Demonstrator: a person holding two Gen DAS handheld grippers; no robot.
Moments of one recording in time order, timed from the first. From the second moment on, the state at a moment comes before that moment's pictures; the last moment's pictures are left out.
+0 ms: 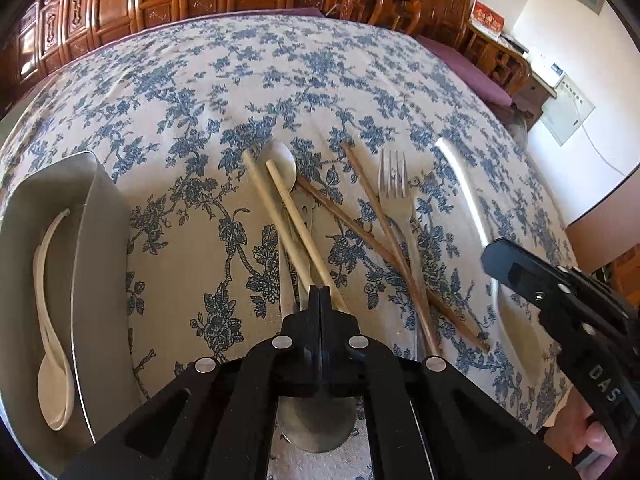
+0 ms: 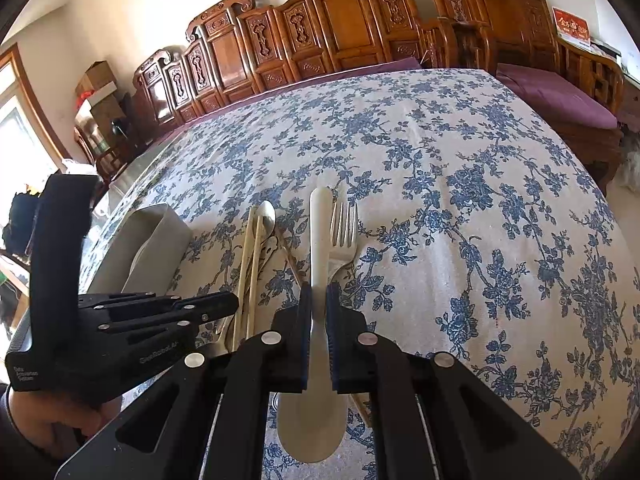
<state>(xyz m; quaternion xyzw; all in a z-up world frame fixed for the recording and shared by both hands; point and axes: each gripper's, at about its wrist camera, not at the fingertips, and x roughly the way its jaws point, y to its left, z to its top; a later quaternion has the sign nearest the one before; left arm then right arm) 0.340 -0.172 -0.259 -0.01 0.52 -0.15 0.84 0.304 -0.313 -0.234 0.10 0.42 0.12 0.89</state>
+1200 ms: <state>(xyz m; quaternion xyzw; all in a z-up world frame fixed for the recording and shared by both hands) 0.358 -0.173 -0.265 -0.01 0.54 -0.15 0.83 0.306 -0.302 -0.236 0.09 0.43 0.13 0.89</state>
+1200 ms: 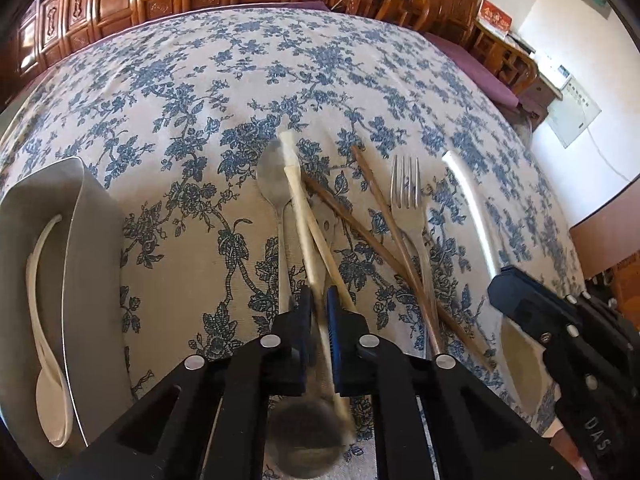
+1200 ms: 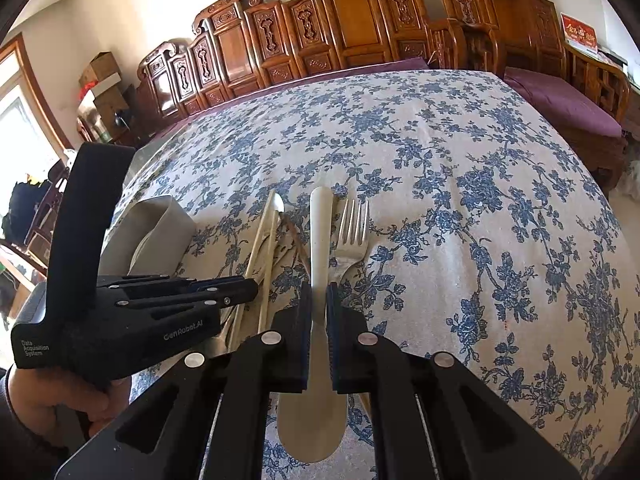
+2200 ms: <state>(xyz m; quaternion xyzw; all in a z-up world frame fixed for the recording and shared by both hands) 0.306 -0.087 -0.170 0.02 0.46 -0.15 0.88 0.290 -0.242 -0.208 0.06 0.40 0.20 0.89</state>
